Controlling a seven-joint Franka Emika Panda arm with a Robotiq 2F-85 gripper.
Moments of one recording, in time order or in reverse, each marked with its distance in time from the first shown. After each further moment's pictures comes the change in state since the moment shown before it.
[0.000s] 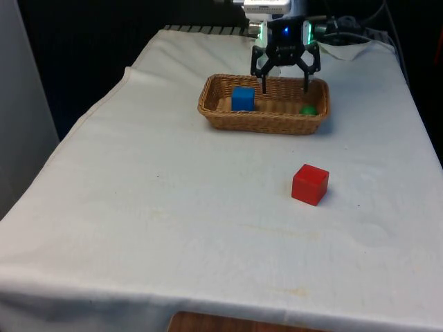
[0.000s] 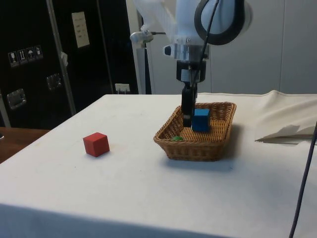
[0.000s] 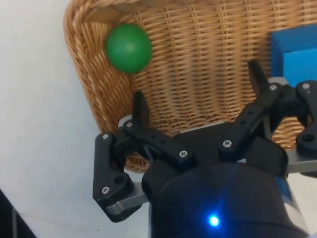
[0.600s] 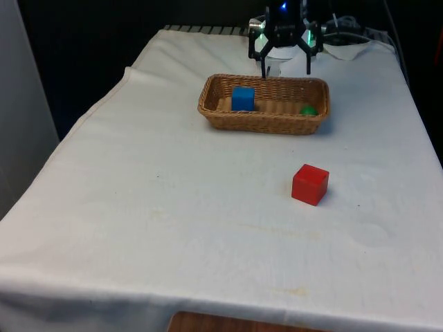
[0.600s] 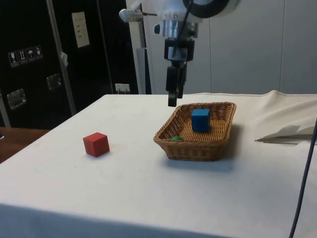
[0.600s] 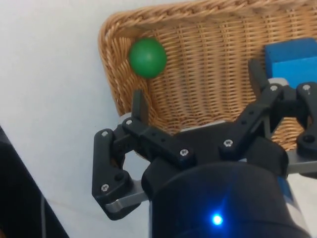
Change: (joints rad) arm -0.012 -0.092 -0.016 0.089 -0.003 -0.148 0.030
